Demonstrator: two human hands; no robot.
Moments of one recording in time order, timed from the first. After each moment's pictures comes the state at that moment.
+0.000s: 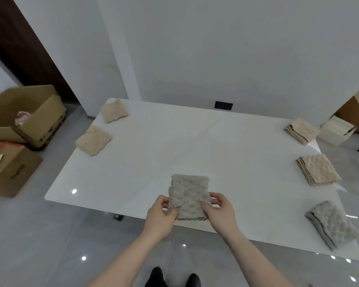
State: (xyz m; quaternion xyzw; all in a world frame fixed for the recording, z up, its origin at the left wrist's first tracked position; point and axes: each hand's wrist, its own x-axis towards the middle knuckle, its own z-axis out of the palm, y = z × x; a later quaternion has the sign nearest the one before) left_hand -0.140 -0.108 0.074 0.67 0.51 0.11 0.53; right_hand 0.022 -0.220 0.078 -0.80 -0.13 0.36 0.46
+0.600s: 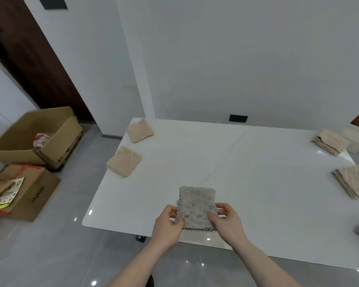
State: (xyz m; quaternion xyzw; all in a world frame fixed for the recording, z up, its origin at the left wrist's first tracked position) left_hand -0.237 0.017 0.081 0.69 0.49 0.09 0.53; right_hand -0.068 -0.104 0.081 -0.79 -0.14 0.36 0.47
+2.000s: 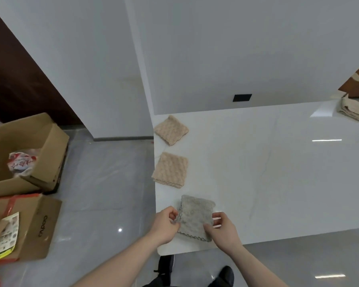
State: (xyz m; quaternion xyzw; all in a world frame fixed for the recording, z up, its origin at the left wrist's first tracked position) left_hand -0.429 0.359 0.010 0.80 0.37 -0.11 0.47; right_hand -0.317 0.167 0.022 -0.85 -0.04 0.37 0.38
